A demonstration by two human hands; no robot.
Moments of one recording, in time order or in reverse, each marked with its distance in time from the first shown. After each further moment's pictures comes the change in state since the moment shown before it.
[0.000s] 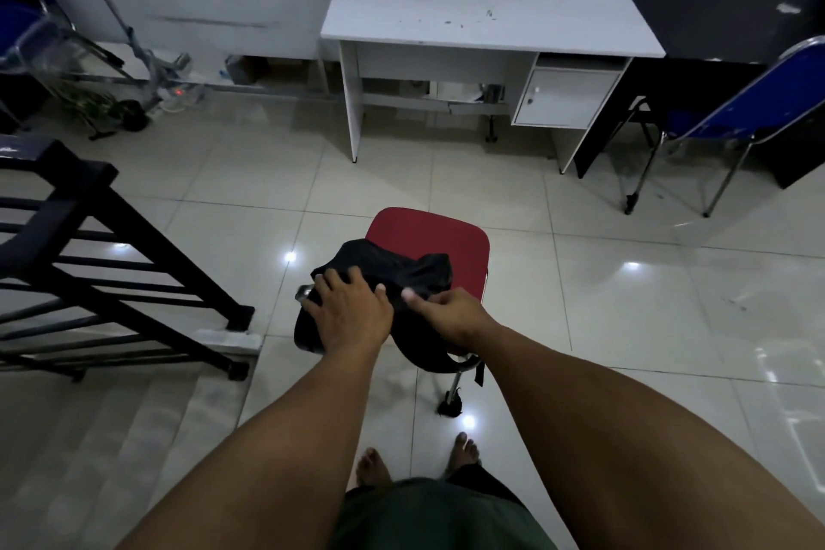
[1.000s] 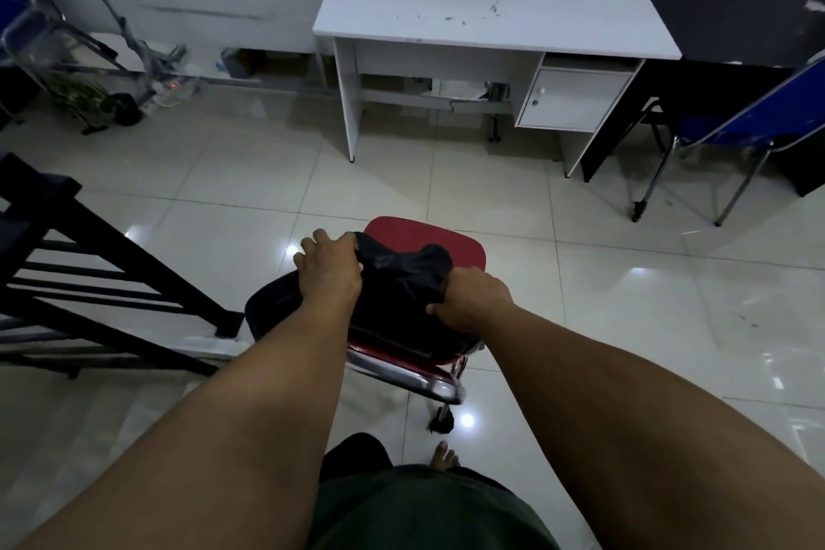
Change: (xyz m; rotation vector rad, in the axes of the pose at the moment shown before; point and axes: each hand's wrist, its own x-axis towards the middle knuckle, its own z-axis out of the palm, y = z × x) left_hand 0.106 0.044 -0.021 -0.046 -0.022 0.095; right_hand 0.075 -0.016 -0.078 -0.798 0.087 -0.053
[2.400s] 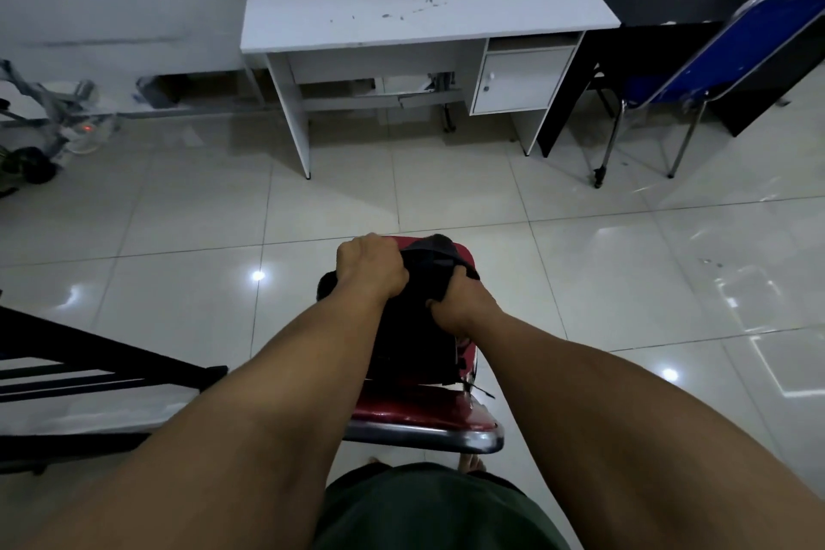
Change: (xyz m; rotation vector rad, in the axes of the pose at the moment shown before) left_hand 0.085 0.058 -0.009 0.374 -0.190 0.438; right_hand 0.058 -0.026 0.000 0.515 -0.012 0.331
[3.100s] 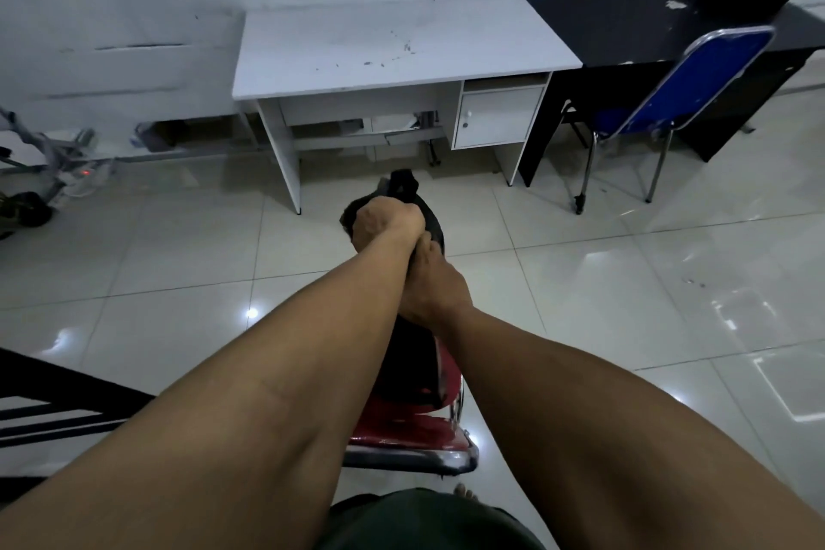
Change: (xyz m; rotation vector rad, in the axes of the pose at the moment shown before) left_hand 0.007 0.069 -0.095 -0.839 0.135 -0.490; right_hand -0.031 -0.031 -0.044 0.072 0.299 -0.327
